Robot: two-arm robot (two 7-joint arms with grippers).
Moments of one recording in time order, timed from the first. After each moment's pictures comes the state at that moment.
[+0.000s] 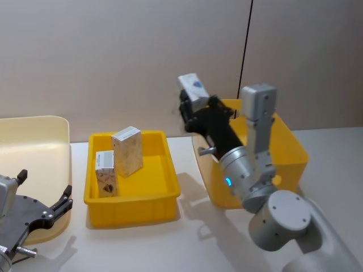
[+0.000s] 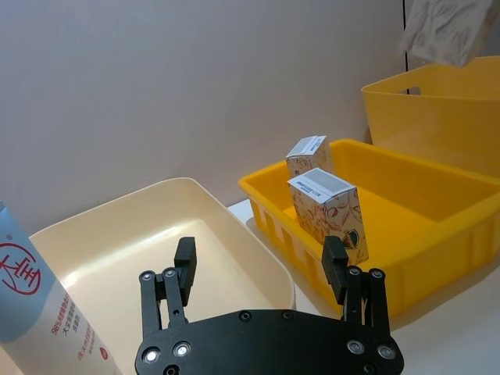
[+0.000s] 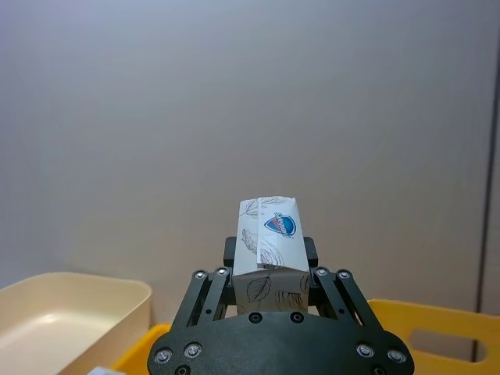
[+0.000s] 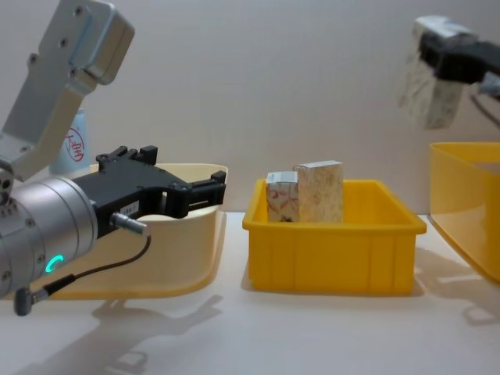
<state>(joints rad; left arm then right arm) -0.24 0.38 0.45 -1.63 -0.20 0.01 -0.01 0.35 0.14 -0.16 -1.47 0.21 -0.11 0.11</state>
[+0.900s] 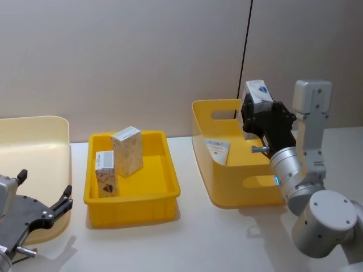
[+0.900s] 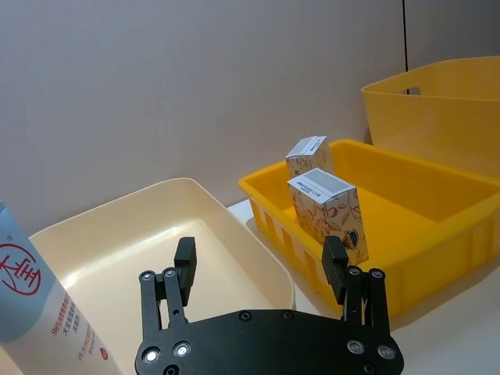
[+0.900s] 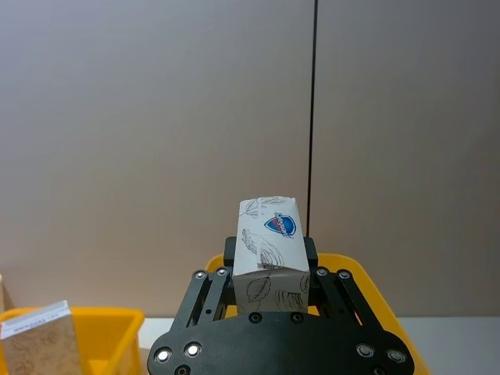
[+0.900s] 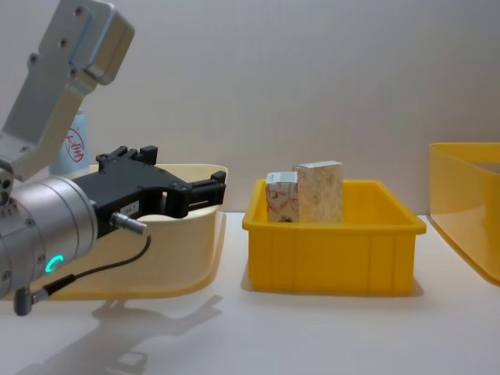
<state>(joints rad) -0.24 0.38 0.45 -1.63 -0.20 0.01 -0.01 0.24 0.16 -0.02 -1.66 0.12 0.11 -0.07</state>
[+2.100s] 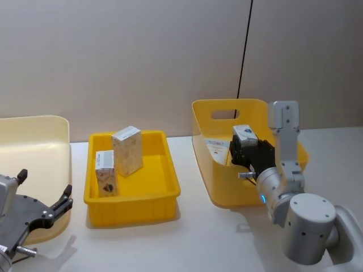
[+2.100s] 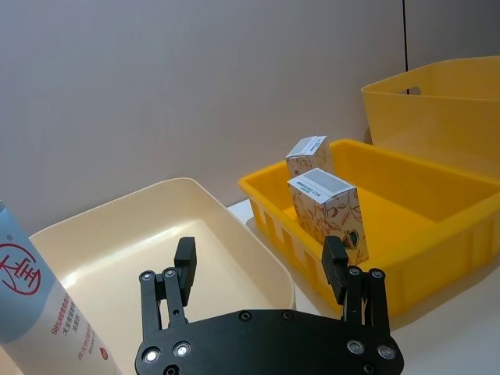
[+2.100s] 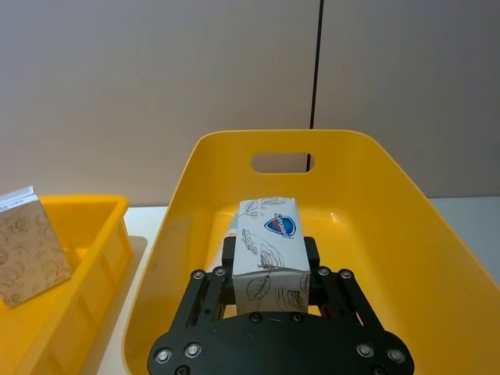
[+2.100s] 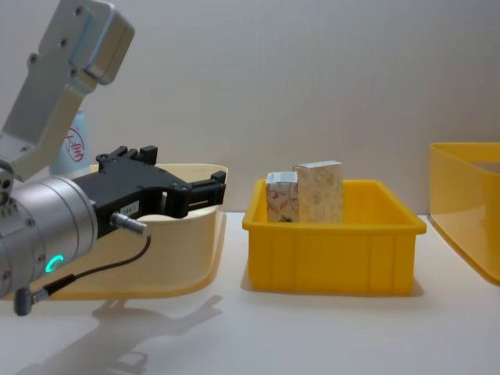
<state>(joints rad) -0.24 0.38 0.45 -1.63 -0.20 0.01 -0.01 0.26 0.11 -0.01 -1.59 0.09 0.38 -0.10</state>
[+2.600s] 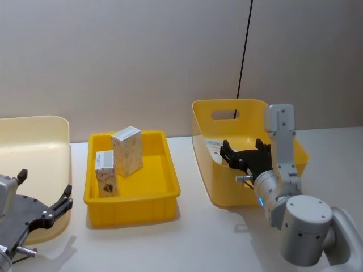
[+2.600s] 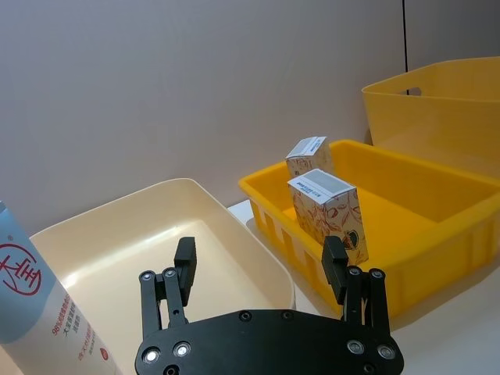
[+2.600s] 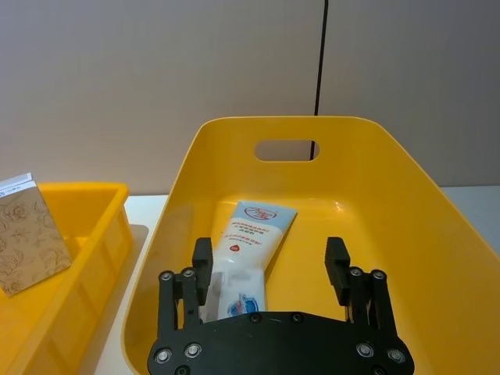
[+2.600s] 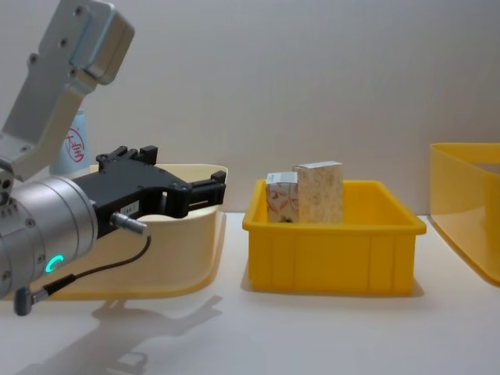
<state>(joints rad) -0.24 0.38 0.45 -1.63 -0.20 0.01 -0.01 0.26 0.10 -0.02 -1.58 0.09 0.39 -0.09</state>
